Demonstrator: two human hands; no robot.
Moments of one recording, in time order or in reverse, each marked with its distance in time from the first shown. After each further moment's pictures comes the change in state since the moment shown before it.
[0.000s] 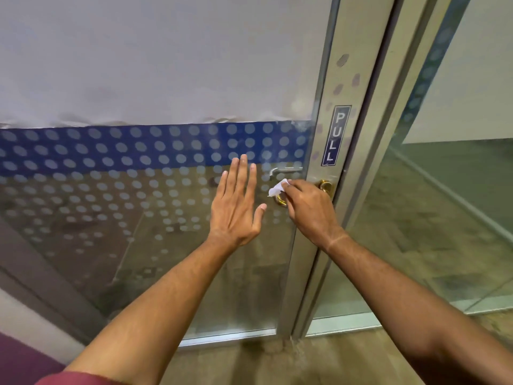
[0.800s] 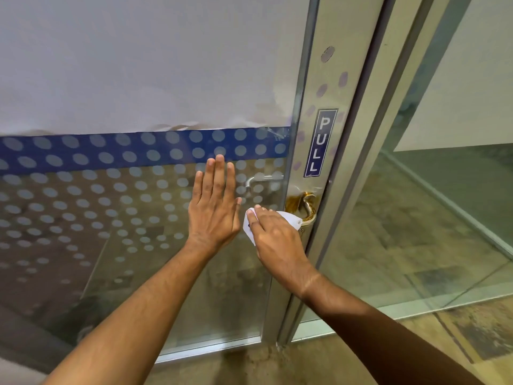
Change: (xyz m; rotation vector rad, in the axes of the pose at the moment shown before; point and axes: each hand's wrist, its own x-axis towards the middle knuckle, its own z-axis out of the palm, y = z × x) left_hand 0.048 -0.005 0.057 0.044 0.264 0.023; right_hand -0.012 -0.008 0.035 -0.207 -0.162 -0.063
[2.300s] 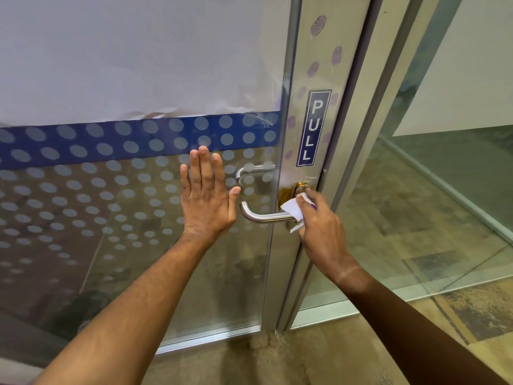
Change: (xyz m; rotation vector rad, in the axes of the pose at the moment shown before) left_hand 0.006 0.009 0.021 -0.040 0.036 -0.075; right_hand -0.033 0.079 0.015 0.225 0.035 0.382
